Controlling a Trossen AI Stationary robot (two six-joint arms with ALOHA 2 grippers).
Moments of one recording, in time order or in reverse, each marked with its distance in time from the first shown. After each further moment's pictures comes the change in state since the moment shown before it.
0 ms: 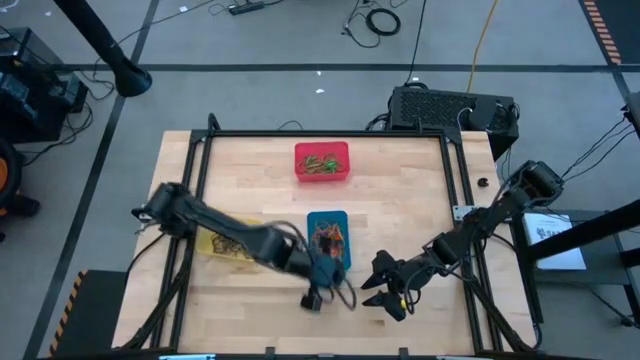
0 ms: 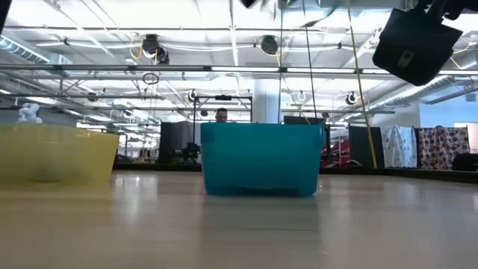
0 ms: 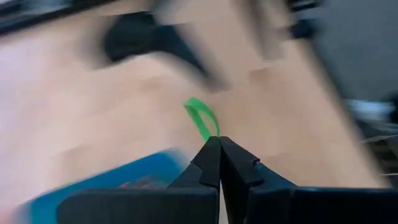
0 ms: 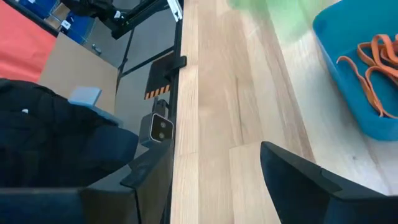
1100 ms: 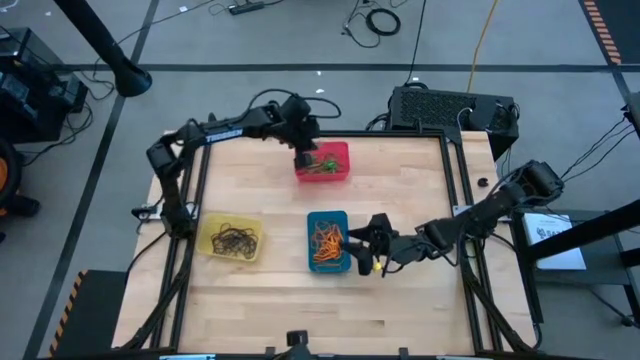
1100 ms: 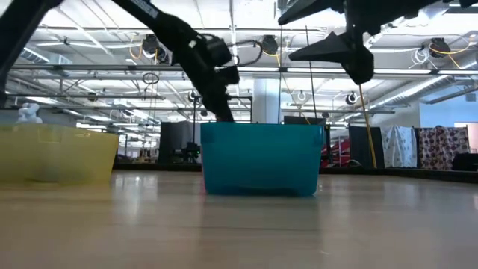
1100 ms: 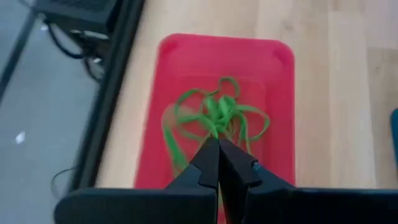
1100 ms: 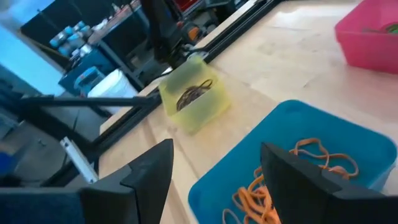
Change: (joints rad) left arm 0.958 -0.049 -0.188 0.012 0.345 0.391; right arm -0.167 0.000 0.000 0.142 0.488 0.052
